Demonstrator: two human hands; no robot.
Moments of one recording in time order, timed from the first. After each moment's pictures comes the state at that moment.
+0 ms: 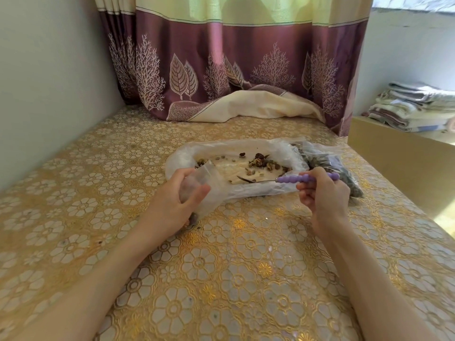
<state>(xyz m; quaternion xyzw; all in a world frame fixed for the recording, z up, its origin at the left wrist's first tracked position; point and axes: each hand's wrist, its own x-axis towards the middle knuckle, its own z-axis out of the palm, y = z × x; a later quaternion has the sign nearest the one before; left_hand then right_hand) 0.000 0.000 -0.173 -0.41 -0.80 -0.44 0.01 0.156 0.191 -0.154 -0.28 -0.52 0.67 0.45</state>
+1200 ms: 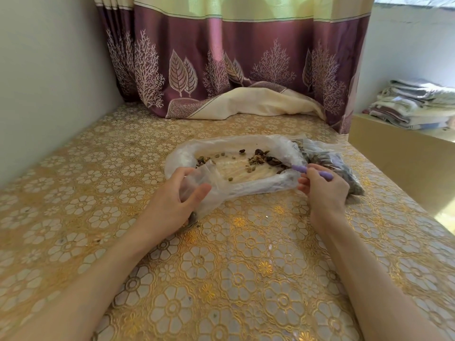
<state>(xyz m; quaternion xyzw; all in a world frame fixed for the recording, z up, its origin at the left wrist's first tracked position) -0.002 0.000 -0.176 -0.41 -0.80 -0.43 -0.01 0.144 0.207 -0.168 -0.37 -0.53 0.59 0.48</state>
